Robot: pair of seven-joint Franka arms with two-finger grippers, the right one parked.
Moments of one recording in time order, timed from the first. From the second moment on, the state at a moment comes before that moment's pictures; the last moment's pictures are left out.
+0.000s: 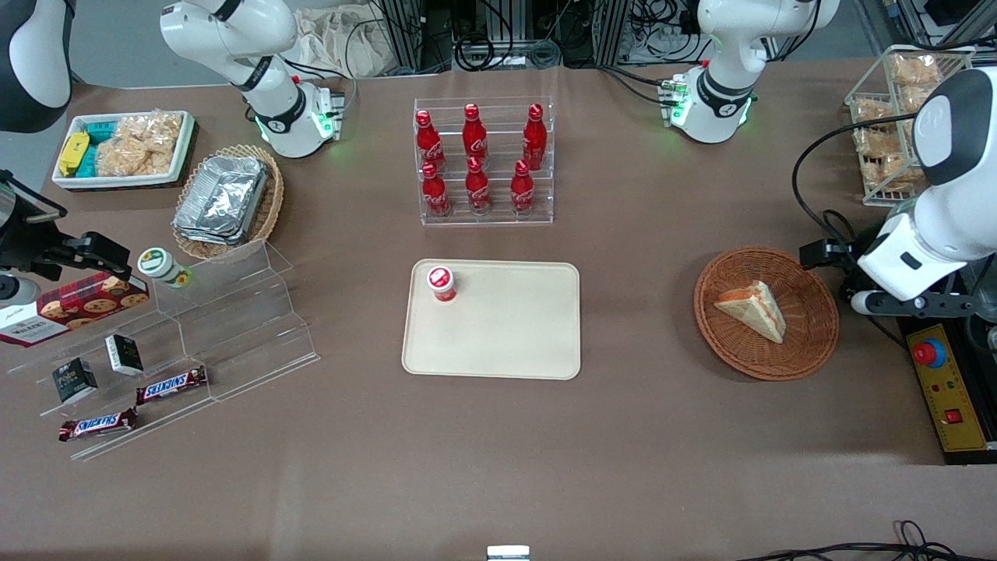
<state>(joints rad) 0.02 0.13 -0.07 -1.68 0.02 1.64 -0.09</state>
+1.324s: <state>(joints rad) 0.02 0.27 -0.06 -2.13 0.15 2.26 -0.95</state>
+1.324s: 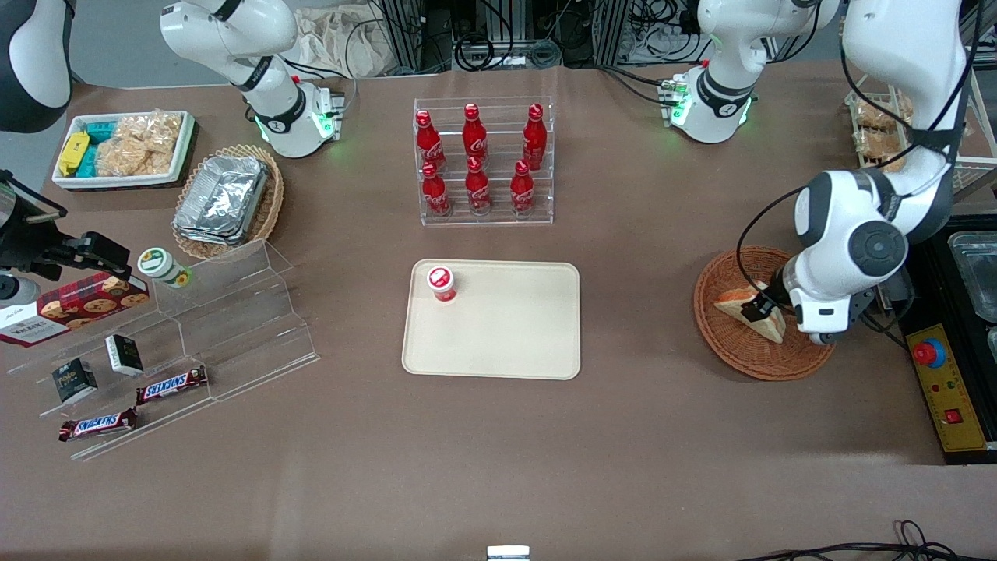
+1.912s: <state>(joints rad) 0.00 0.33 -0.07 -2.10 0.17 2.28 -1.04</state>
